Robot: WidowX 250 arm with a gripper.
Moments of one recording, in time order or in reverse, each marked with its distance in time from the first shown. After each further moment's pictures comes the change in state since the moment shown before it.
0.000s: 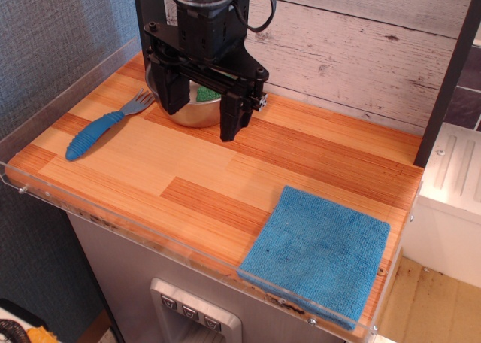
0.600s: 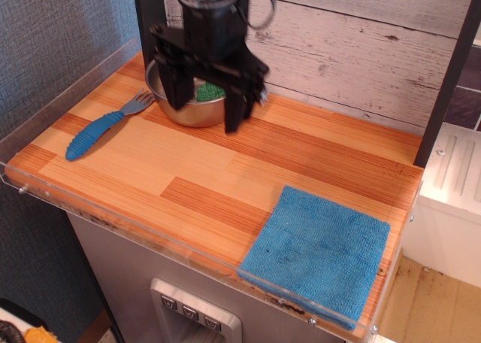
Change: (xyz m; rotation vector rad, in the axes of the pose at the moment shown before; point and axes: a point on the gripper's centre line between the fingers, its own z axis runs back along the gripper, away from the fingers) arm 0.021 0.021 -0.012 -0.013 -0.010 0.065
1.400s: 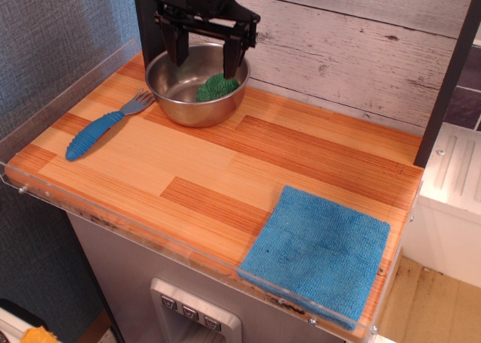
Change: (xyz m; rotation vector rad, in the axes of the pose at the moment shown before) arm 0.070 0.043 -0.035 0.048 0.007 0.192
